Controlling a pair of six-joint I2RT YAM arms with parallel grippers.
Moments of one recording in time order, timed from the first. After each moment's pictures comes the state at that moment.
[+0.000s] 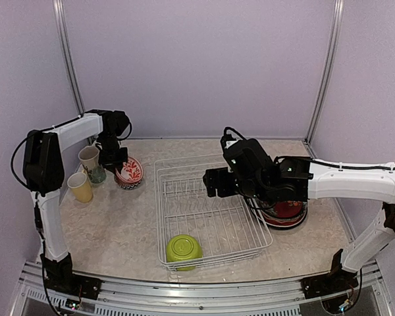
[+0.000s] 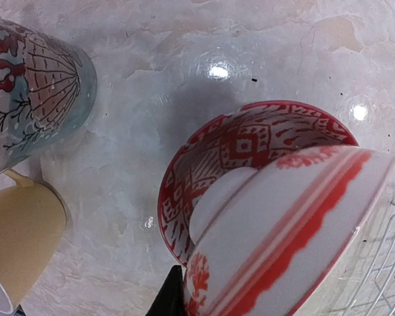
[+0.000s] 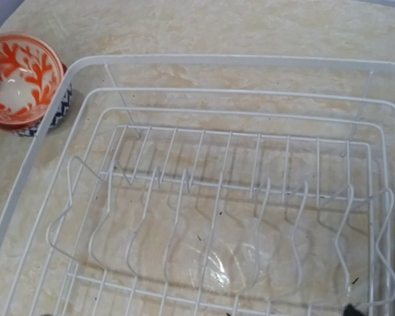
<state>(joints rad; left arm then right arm) -0.26 2.06 1.79 -1.16 -0.12 -0.46 1.12 1.50 1.21 -0.35 0.50 0.58</state>
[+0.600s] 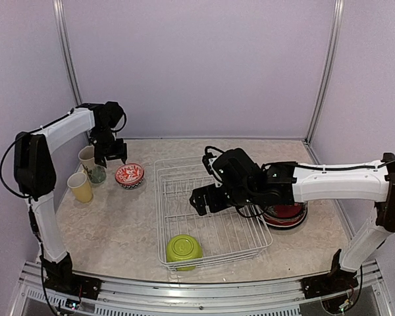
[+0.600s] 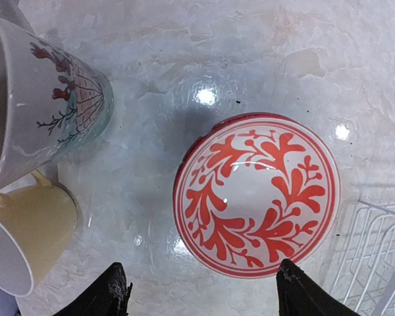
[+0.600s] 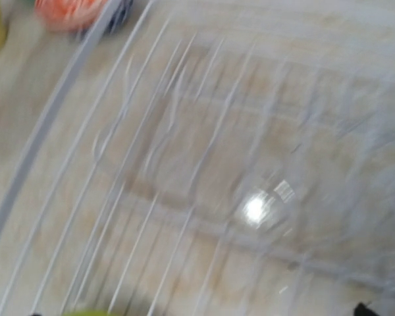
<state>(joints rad) -0.26 1.99 1.80 -1.15 -0.12 -0.45 1.12 1.57 1.21 -0.35 0.28 0.54</state>
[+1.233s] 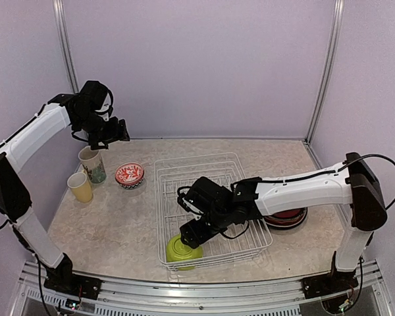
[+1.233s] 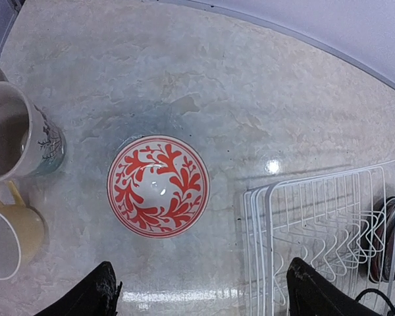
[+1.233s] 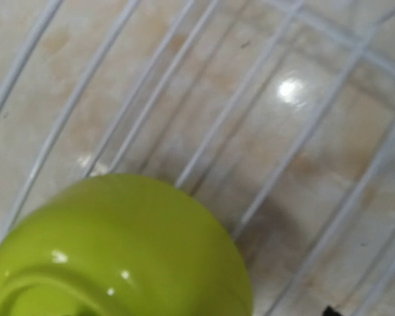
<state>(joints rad) -0.30 1.65 1.69 -0.99 0.02 -0.44 1.20 1.84 1.30 -0.47 0.01 0.48</state>
